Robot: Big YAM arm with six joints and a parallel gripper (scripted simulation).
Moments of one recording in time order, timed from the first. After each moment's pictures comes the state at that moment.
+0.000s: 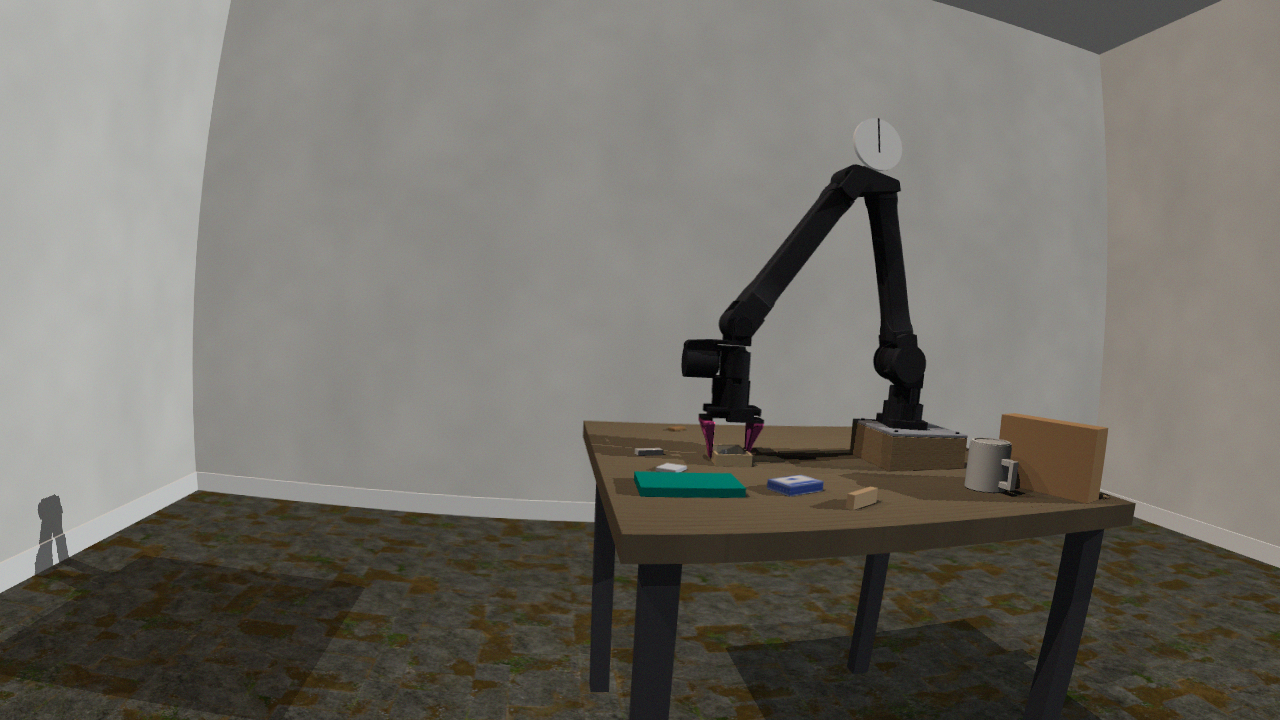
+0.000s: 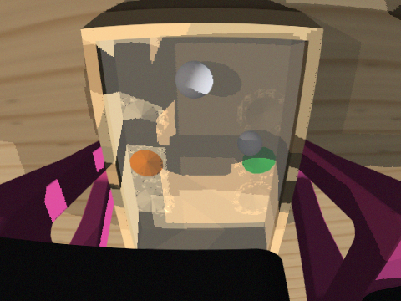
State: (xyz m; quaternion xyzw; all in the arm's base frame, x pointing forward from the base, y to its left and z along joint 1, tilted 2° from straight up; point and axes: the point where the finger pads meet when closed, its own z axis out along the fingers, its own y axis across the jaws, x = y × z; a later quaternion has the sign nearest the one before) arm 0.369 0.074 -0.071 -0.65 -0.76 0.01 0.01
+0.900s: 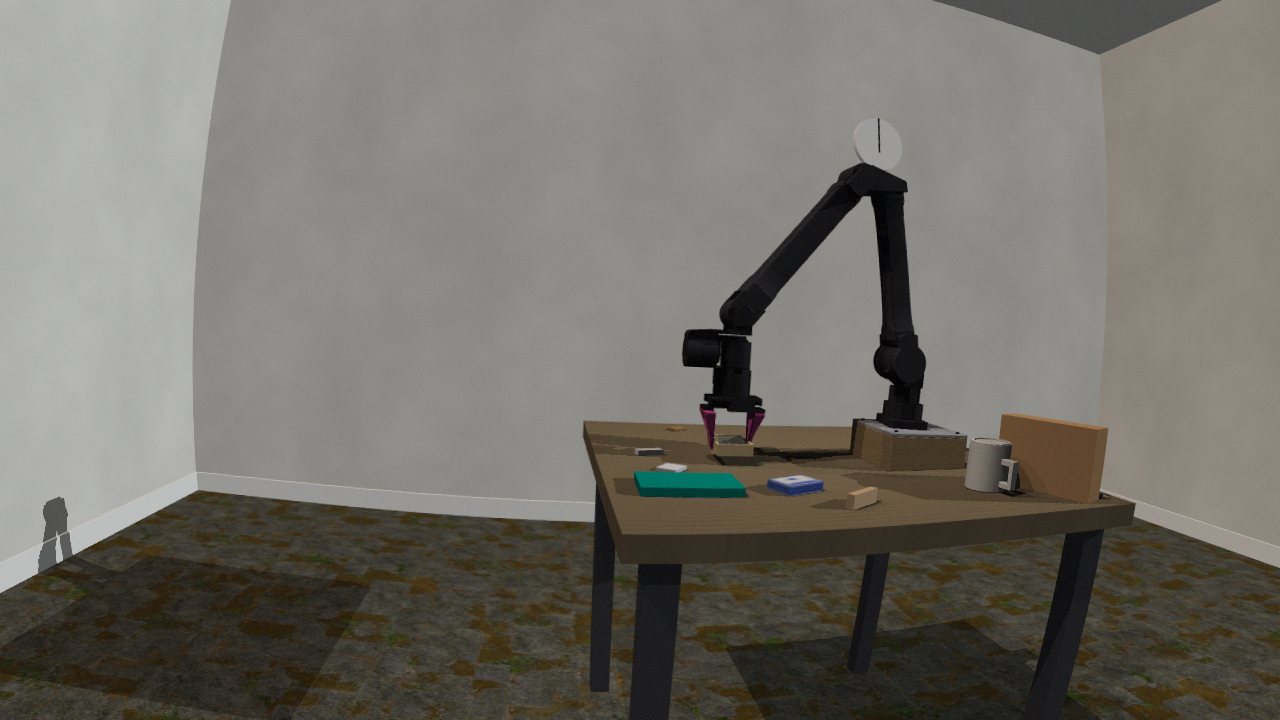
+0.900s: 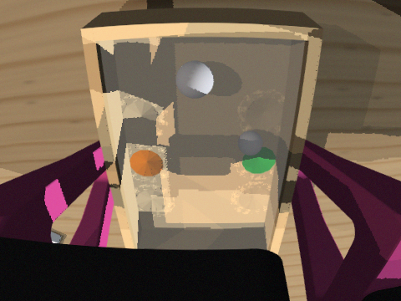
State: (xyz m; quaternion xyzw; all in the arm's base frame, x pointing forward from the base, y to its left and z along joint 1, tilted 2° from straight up) arm 0.369 0.074 -0.052 -0.65 -0.76 0.01 0.01
